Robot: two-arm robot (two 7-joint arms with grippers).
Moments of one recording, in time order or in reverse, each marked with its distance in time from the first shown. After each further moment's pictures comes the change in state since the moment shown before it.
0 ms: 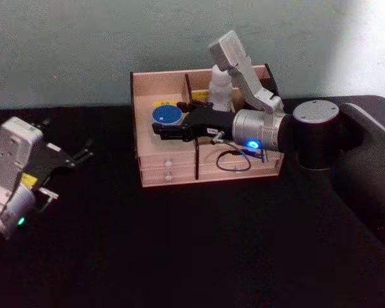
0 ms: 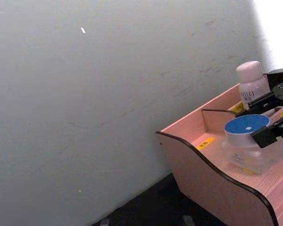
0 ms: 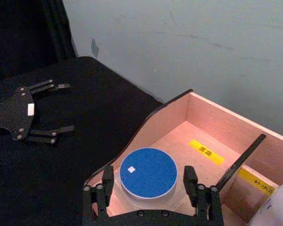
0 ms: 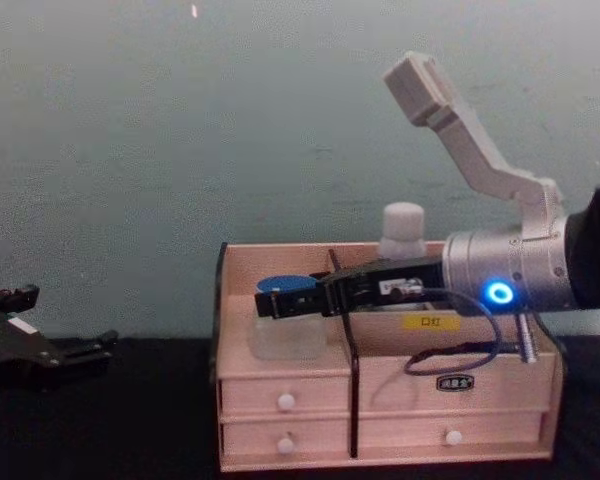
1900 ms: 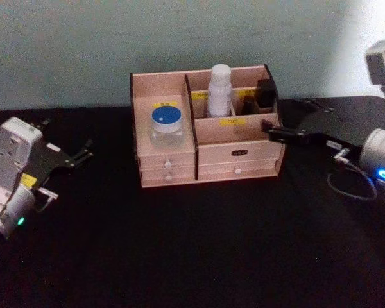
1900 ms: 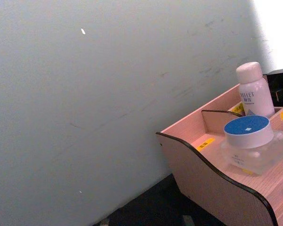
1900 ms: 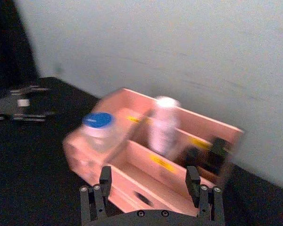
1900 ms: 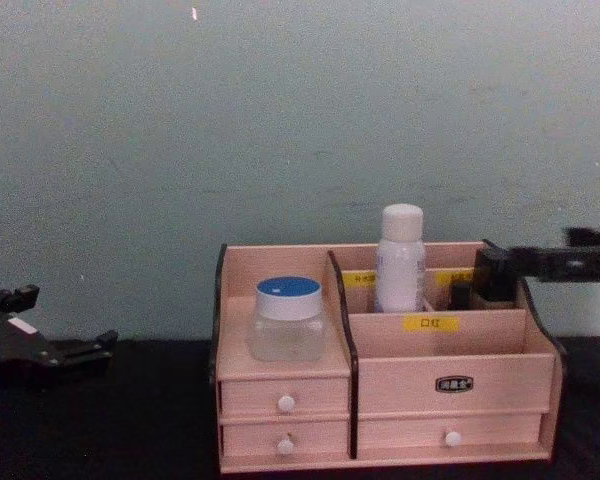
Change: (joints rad) left arm 0.000 0.000 0.000 0.000 0.000 0.000 0.000; right arm -0.451 0.421 0.283 -0.631 0.177 0.015 -0.137
